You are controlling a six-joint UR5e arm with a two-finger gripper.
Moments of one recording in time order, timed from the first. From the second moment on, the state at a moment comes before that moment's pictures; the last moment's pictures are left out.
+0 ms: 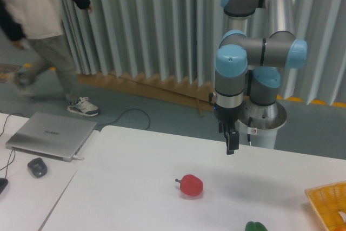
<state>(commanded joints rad) 2.18 -1.64 -1.54 -1.52 1.58 1.20</state>
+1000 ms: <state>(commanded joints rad) 2.18 -1.64 -1.54 -1.46 1.58 1.17</state>
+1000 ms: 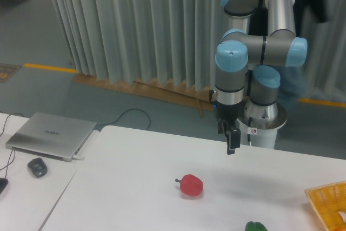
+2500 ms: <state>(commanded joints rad) 2.16 -1.64 -1.60 -1.36 1.67 1.14</state>
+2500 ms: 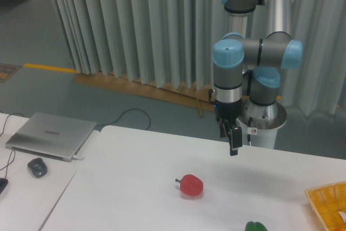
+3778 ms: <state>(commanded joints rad) 2.00 -1.88 -1.62 -1.20 1.70 0.89</state>
